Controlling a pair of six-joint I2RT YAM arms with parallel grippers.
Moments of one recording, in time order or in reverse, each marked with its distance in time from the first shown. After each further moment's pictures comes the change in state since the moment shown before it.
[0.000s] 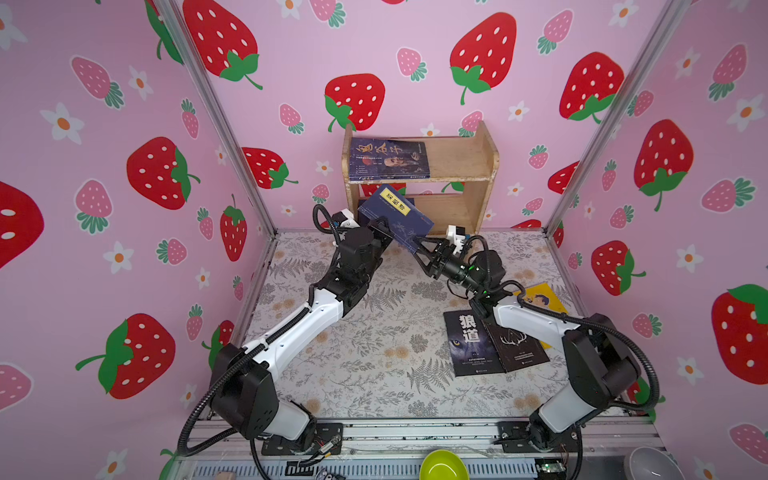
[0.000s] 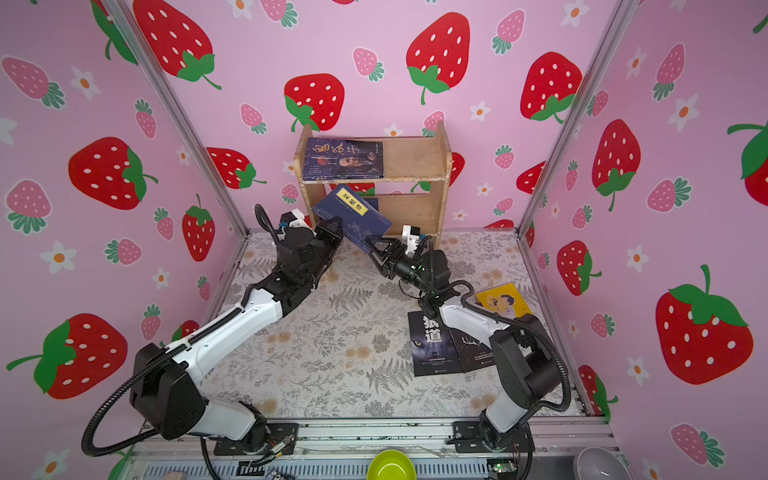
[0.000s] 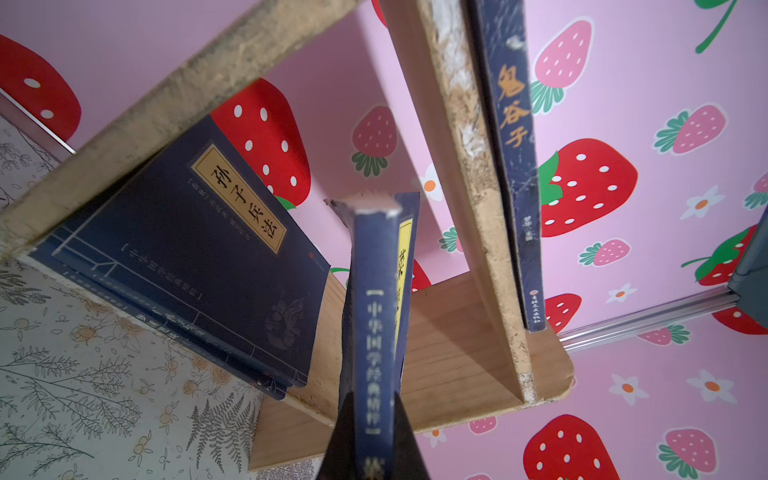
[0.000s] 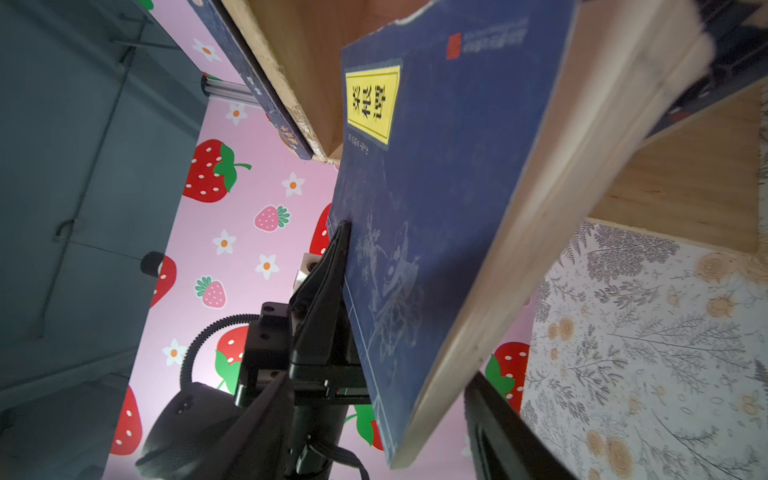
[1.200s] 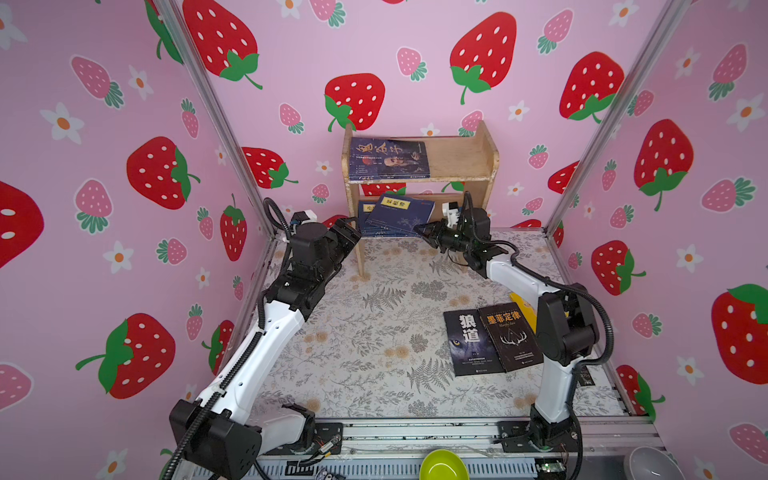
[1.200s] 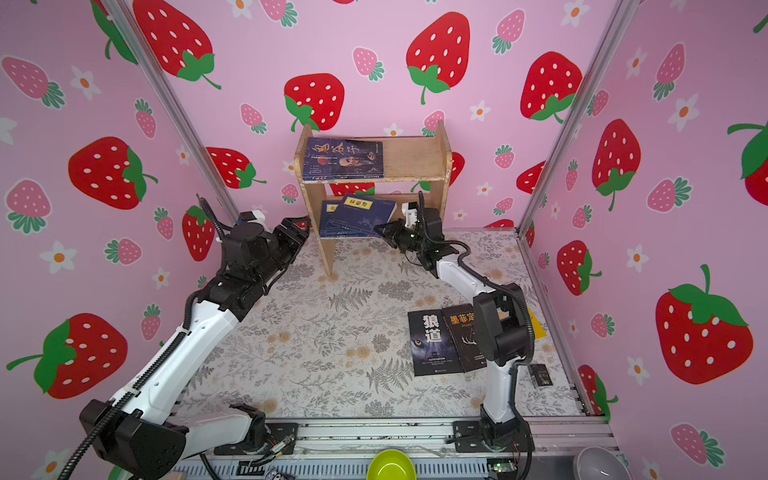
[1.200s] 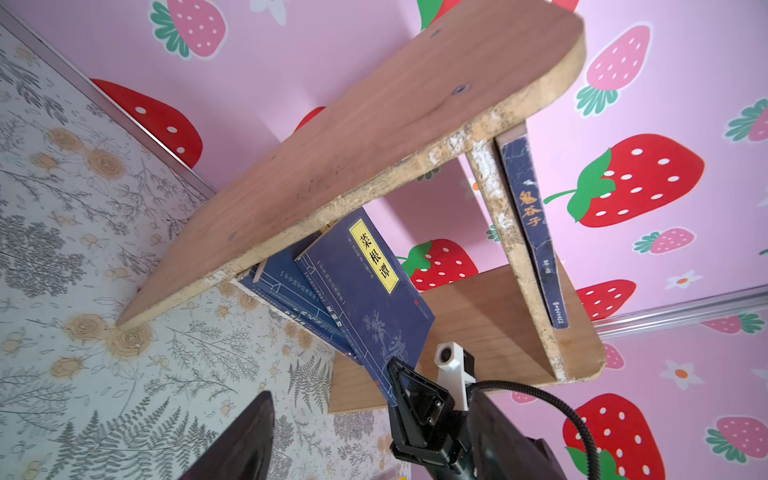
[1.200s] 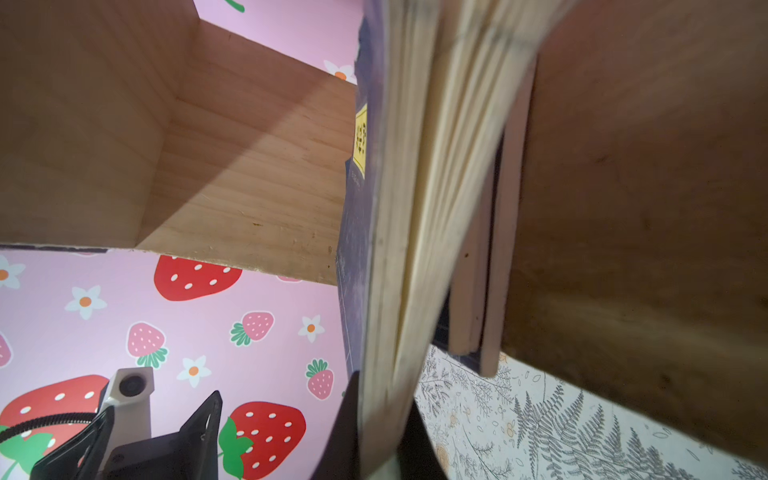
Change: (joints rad) left arm 0.246 -0.246 0.012 -0.452 0.263 0.124; right arm -0.164 0.312 0.554 -0.674 -0.196 -0.445
